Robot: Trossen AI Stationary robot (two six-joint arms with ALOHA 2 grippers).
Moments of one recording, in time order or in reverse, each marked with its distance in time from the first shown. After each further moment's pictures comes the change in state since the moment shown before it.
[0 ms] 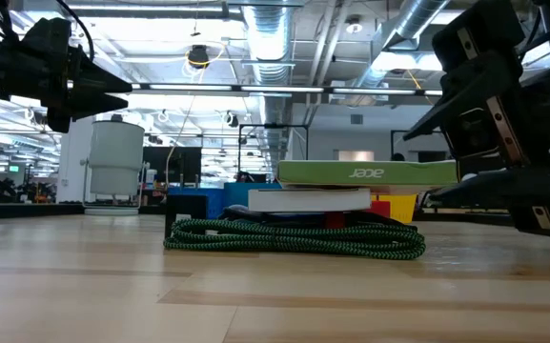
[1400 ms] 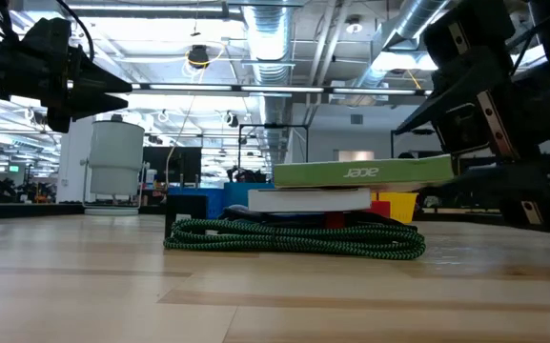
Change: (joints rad) left arm 0.000 0.000 0.000 0.000 0.000 0.000; right arm -0.021 0.000 0.036 -0.043 -0.030 -0.030
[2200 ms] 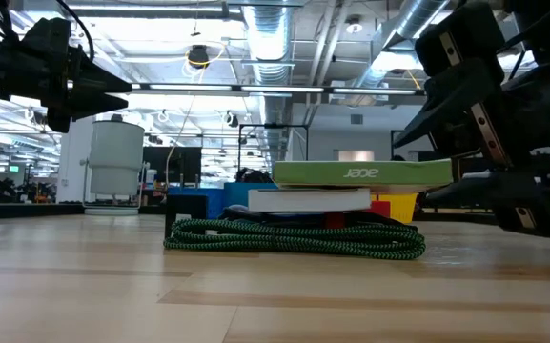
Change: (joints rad) left arm 0.000 0.000 0.000 0.000 0.000 0.000; right arm -0.042 0.000 0.003 -0.033 -0.075 -0.022
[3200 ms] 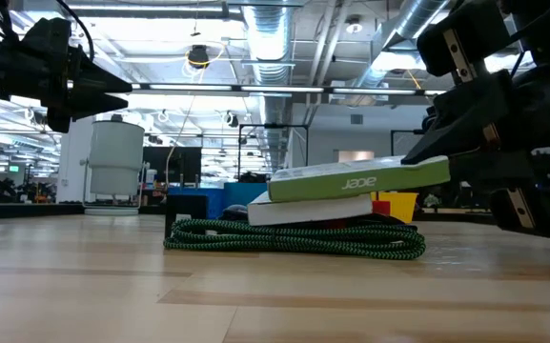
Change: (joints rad) left arm 0.000 0.000 0.000 0.000 0.000 0.000; right arm -0.001 0.000 0.000 0.002 -0.030 -0.035
